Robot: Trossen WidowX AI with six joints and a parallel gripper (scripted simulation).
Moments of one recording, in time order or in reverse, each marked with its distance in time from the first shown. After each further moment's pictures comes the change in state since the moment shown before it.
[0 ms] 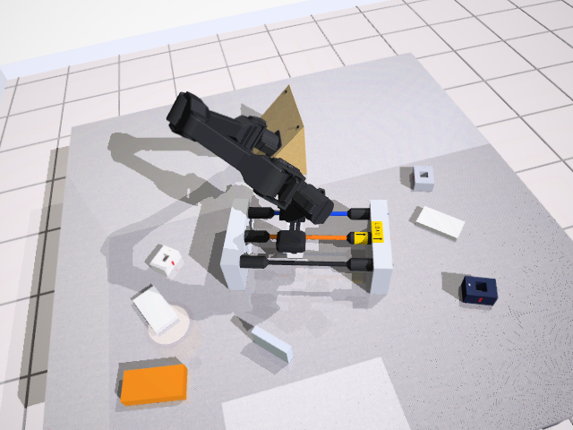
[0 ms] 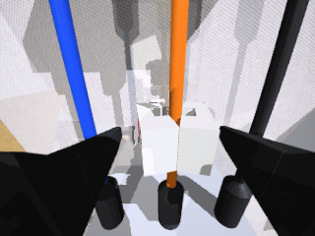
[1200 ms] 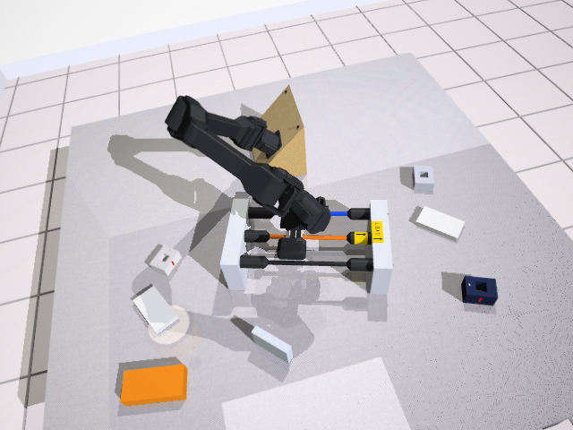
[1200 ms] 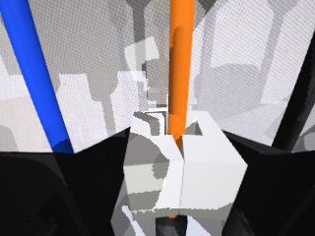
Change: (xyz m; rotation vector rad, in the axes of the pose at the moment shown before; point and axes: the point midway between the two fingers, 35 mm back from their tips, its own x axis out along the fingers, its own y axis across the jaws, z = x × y) arm 0.027 -0.002 0.001 0.003 -0.006 -0.014
